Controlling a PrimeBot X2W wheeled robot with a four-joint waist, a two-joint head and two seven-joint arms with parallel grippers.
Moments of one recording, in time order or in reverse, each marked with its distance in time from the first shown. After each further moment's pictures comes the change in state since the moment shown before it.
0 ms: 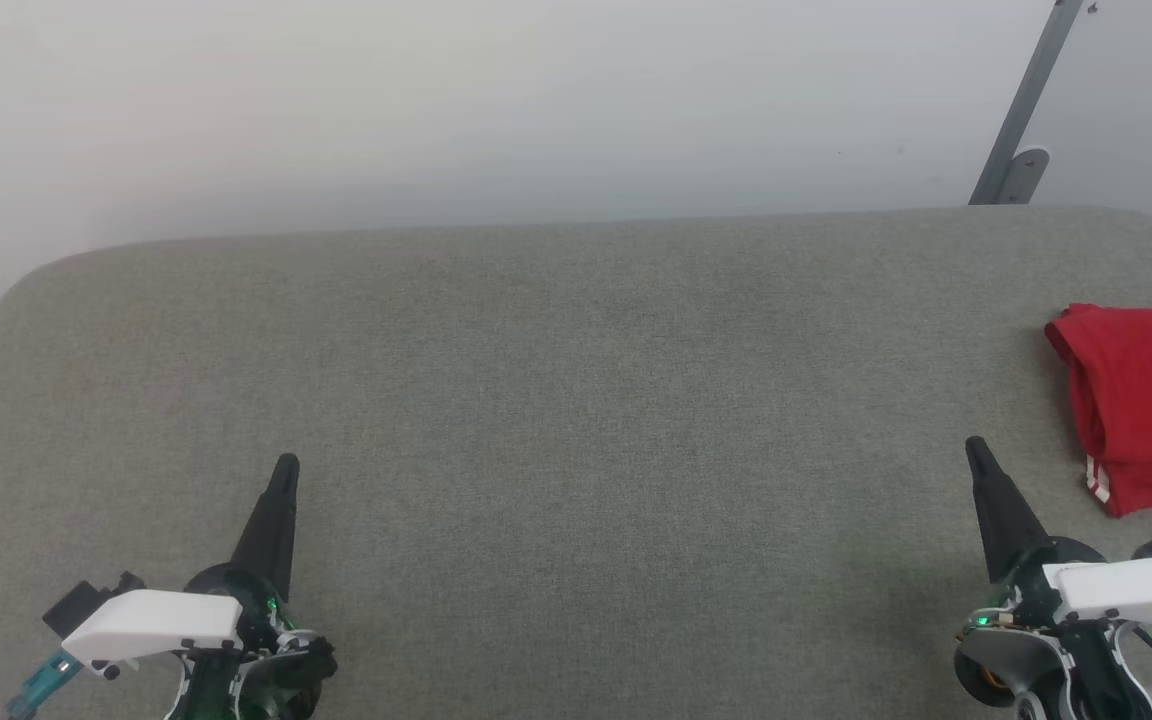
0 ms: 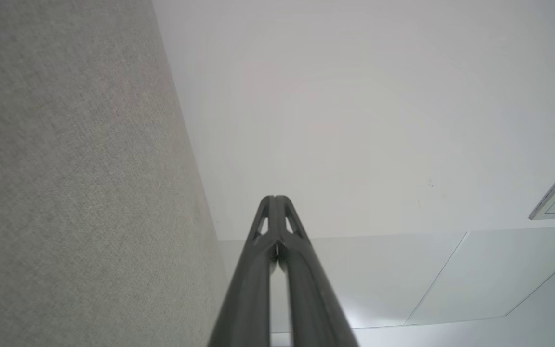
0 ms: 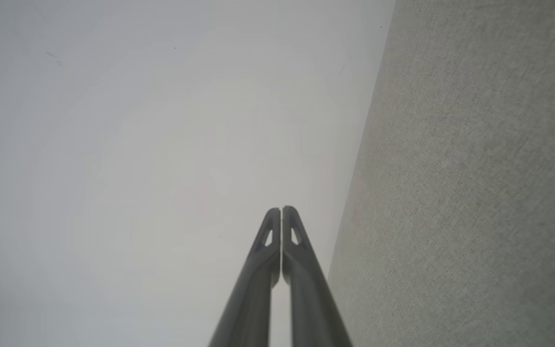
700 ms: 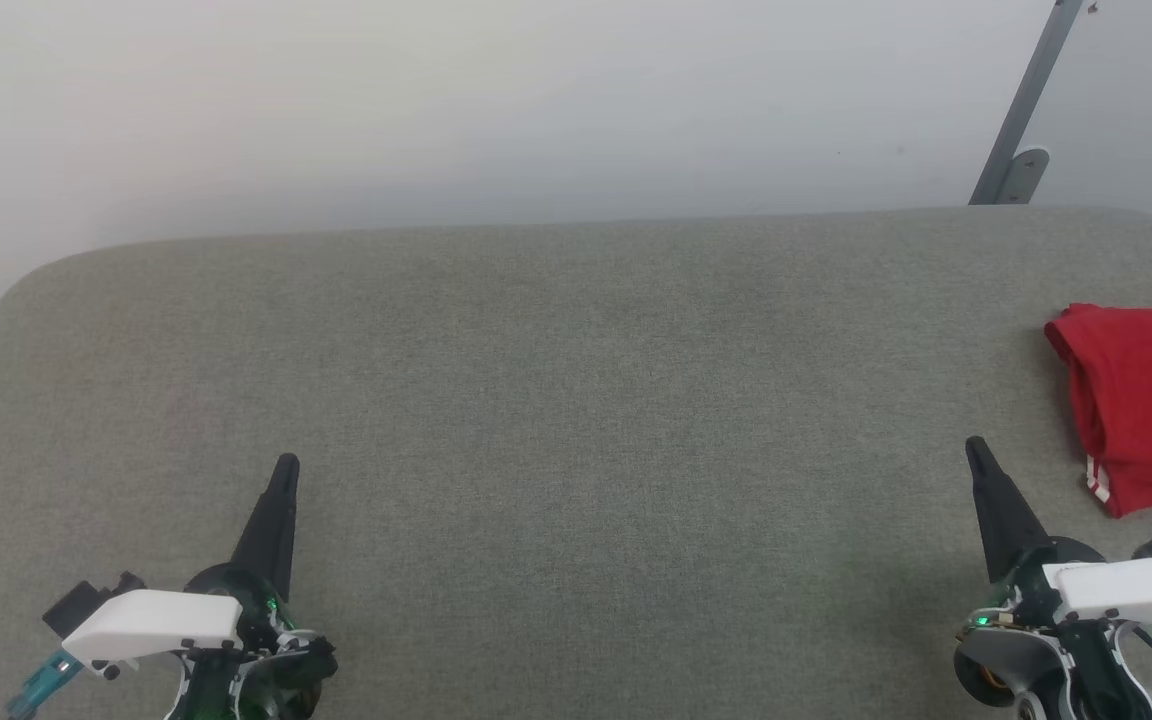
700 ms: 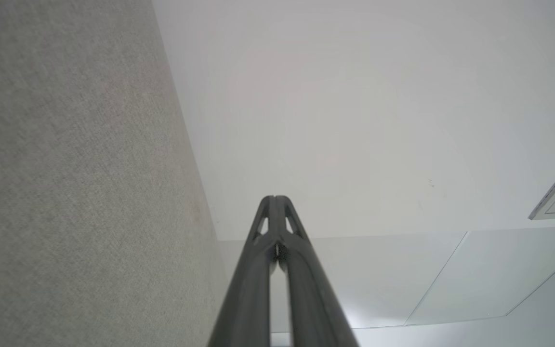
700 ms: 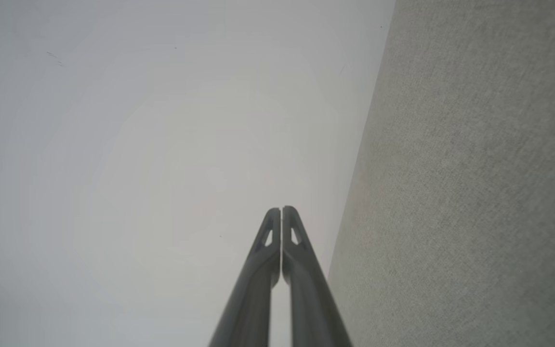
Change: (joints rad) left arm 0.000 0.000 0.000 0.000 0.000 0.000 0.000; right arm 0.000 0.000 0.000 0.000 0.000 0.000 0.000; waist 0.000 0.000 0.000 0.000
